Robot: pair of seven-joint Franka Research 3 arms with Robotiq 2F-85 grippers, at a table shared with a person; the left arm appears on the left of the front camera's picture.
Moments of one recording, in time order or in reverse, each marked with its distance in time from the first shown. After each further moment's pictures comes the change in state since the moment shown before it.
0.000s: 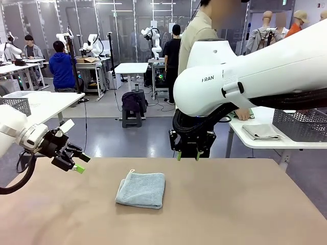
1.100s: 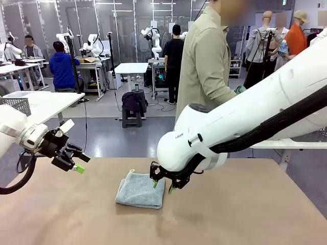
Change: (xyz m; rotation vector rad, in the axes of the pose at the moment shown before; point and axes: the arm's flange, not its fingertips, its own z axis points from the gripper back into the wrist) left arm 0.000 0.000 0.000 0.000 0.000 0.000; right arm 0.008 0.027 -0.160 0.211 -0.034 -0.259
